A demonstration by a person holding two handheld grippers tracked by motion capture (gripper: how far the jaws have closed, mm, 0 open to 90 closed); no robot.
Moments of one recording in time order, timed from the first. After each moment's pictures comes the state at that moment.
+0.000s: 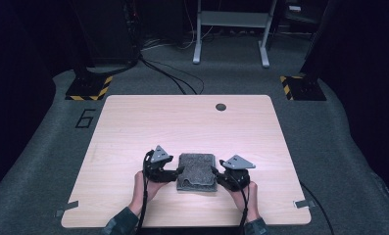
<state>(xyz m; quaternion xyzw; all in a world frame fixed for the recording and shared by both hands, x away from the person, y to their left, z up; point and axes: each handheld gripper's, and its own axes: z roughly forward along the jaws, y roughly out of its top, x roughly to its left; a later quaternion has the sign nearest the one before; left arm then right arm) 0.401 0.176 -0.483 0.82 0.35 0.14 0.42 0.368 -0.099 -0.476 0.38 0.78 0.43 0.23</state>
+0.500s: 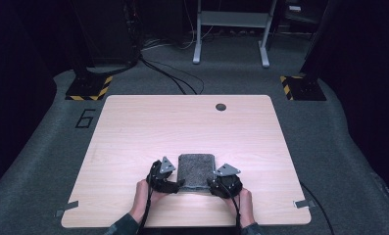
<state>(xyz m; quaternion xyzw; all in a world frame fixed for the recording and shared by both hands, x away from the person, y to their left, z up) 0.384 0.169 -0.515 0.86 0.33 0.16 0.35 0.365 -0.084 -0.515 0.40 0.82 0.34 0.22</state>
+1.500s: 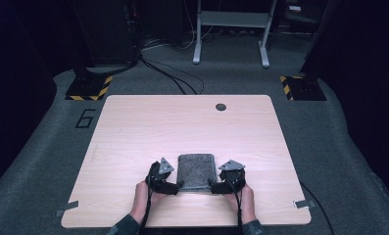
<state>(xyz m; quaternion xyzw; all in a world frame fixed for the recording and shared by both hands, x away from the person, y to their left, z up) 0.387 0.173 -0.522 0.85 0.35 0.16 0.35 0.384 -0.097 -0.526 0.44 0.81 0.34 0.20</state>
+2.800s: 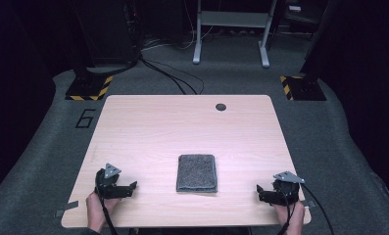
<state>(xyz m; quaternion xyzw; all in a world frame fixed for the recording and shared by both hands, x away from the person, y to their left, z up) 0.359 0.323 -0.530 0.77 0.50 0.22 0.33 0.340 -0.249 -0.523 0.55 0.74 0.31 0.25</state>
